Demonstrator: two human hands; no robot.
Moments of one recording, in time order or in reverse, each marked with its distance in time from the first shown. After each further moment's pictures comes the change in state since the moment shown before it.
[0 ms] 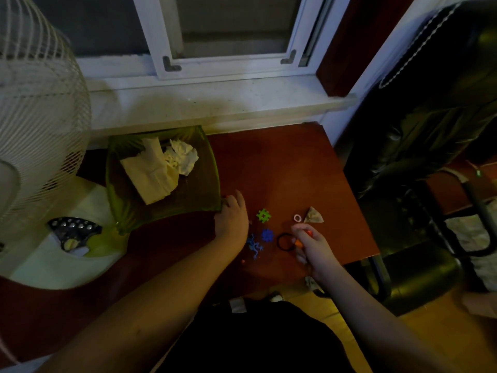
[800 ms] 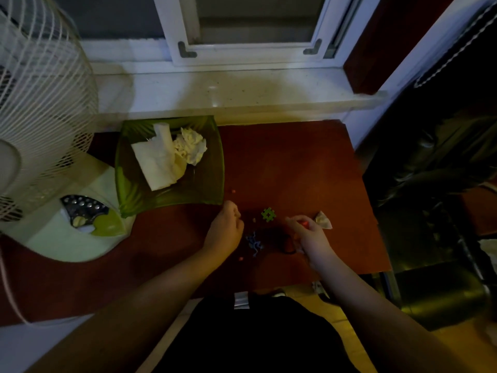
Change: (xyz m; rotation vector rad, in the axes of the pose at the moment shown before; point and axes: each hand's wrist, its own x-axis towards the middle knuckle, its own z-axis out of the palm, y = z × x) left_hand -0.027 -0.018 0.019 -0.814 0.020 -0.138; right_hand 0.027 -0.023 0.003 -0.181 -0.179 -0.034
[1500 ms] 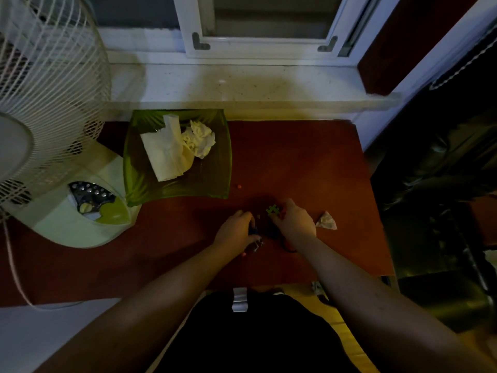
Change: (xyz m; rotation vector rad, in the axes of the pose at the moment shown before) left_hand 0.002 0.002 0.016 0.237 -0.249 -0.037; right_hand 0.043 -0.007 0.038 -1.104 0.098 -0.169
